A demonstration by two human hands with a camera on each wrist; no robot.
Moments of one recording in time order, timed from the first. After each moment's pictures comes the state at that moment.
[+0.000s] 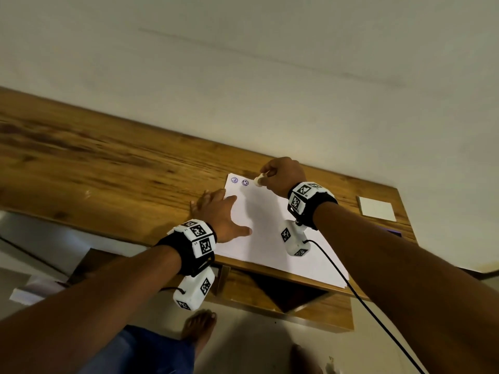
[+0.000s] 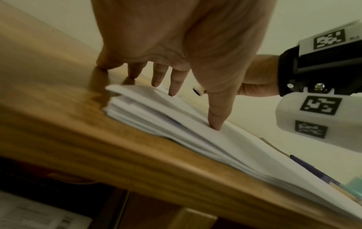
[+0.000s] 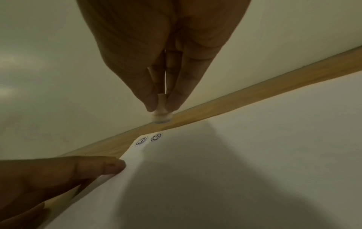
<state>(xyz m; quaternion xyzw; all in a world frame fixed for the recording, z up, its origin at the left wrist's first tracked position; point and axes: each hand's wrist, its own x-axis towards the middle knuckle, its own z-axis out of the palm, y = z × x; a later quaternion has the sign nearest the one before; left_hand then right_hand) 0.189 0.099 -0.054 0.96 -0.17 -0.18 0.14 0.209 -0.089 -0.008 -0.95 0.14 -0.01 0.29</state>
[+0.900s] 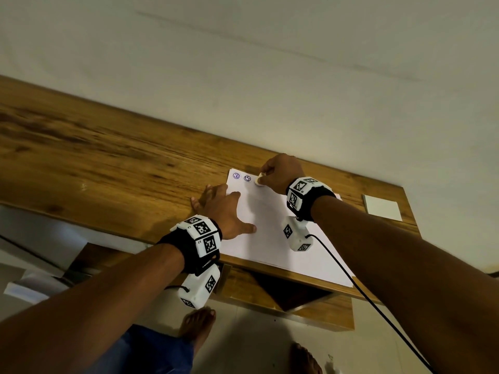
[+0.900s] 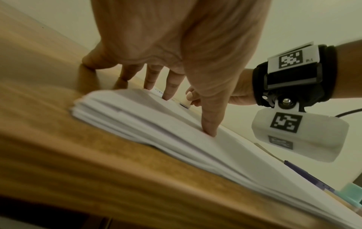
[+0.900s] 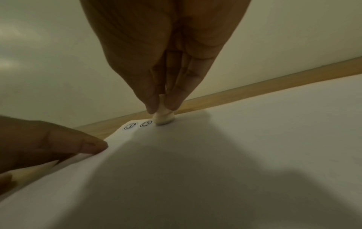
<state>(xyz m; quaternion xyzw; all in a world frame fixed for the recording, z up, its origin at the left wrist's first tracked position) 0.187 0.091 -0.049 0.96 -0.16 -0.19 0.15 0.225 -0.088 -0.022 -0.97 0.13 0.01 0.21</state>
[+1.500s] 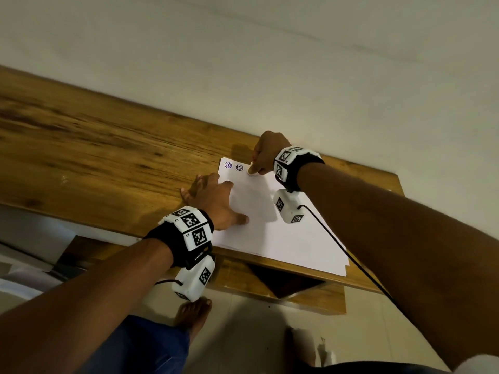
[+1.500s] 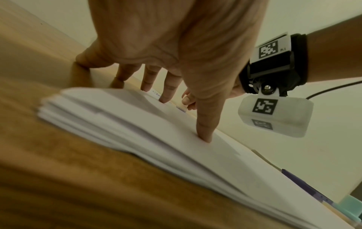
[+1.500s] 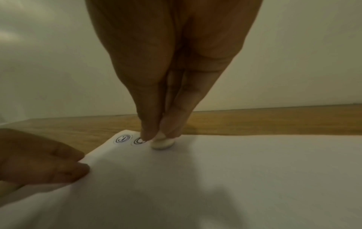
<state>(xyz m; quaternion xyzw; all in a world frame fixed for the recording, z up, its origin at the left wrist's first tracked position) 0.191 0.090 -0.053 0.95 -0.15 -0.20 0.17 0.254 -0.086 -0.005 -0.96 0.14 0.12 0.22</state>
